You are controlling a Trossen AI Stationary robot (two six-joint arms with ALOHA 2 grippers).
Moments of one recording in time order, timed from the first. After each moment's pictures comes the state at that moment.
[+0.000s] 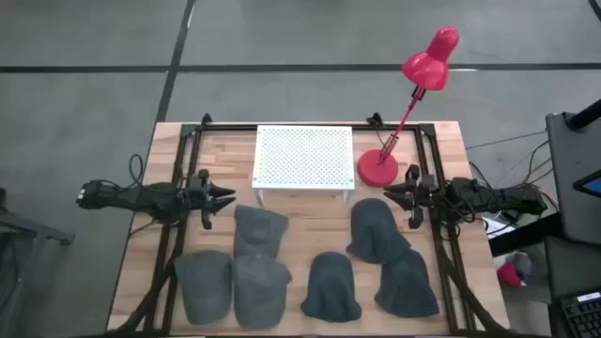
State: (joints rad) left arm -0.17 0.00 0.08 -0.19 -0.37 -0.27; right arm 0.10 0.00 0.08 -0.03 0.24 0.22
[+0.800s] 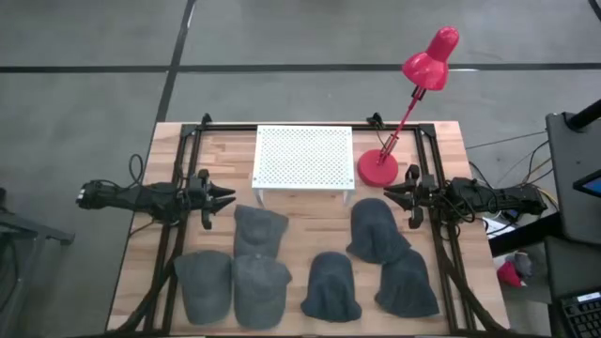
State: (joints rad) left arm -0.17 0.00 0.08 -0.19 -0.37 -0.27; right arm 0.10 0.00 0.08 -0.02 0.24 0.22
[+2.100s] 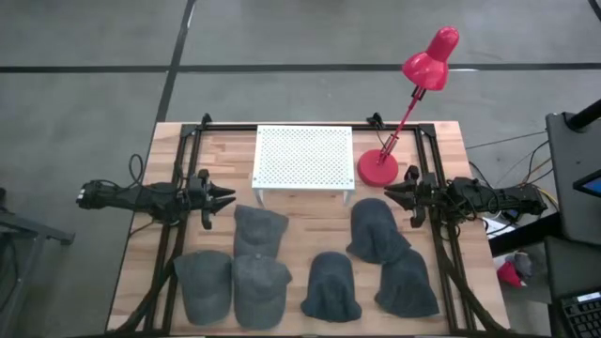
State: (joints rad) left arm -0.17 0.00 0.08 -0.19 -0.37 -0.27; right arm 0.10 0.00 0.08 0.02 0.23 0.39
